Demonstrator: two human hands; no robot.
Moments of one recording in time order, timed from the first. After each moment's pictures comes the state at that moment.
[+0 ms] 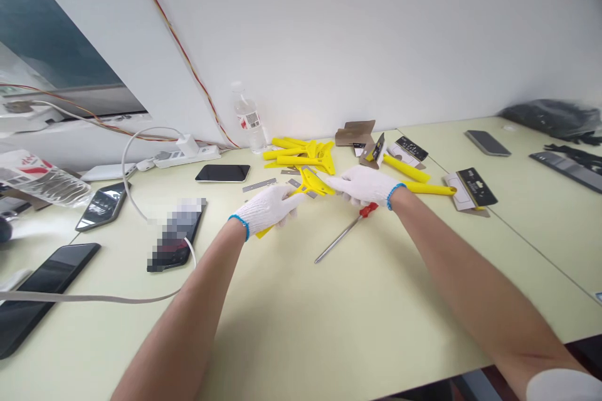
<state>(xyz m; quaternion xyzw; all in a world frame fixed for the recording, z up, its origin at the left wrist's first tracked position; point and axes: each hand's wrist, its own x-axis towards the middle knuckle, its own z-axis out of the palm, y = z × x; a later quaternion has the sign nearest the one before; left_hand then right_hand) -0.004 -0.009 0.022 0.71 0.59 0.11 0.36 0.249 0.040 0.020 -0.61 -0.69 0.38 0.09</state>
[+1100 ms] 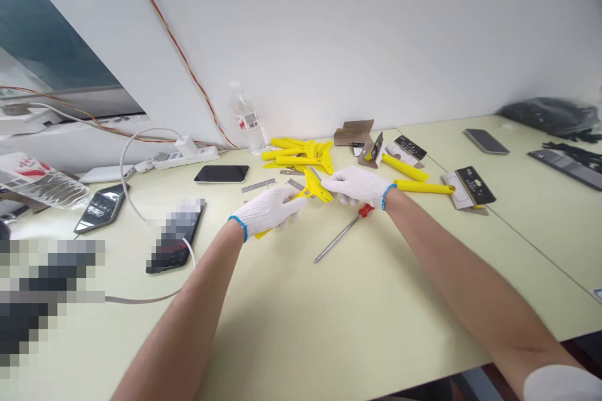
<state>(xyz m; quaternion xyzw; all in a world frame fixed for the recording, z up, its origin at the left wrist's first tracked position) -0.005 -0.010 0.023 0.71 0.59 0.12 0.37 0.251 0.048 0.004 -0.58 -0.70 0.40 0.12</state>
